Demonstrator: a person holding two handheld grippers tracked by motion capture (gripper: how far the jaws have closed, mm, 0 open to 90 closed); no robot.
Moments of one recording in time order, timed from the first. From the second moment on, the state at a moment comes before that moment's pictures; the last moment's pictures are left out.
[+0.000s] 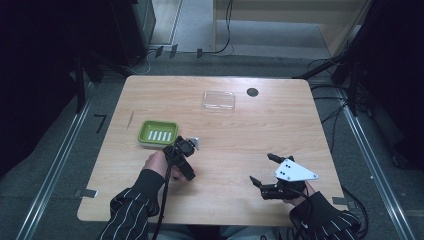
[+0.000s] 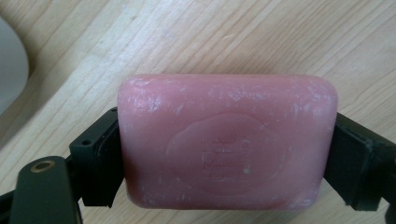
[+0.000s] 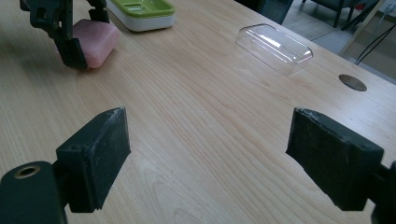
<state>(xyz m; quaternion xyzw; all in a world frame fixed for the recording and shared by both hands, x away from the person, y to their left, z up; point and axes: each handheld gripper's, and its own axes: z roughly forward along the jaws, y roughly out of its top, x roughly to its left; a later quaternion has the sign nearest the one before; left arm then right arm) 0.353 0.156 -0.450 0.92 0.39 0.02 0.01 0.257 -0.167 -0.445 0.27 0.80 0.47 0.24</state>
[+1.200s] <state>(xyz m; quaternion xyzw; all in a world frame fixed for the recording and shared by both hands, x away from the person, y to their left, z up) 0.360 0.195 -0.425 0.90 0.43 0.03 0.02 0.256 -0.166 -0.445 0.27 0.80 0.47 0.24</state>
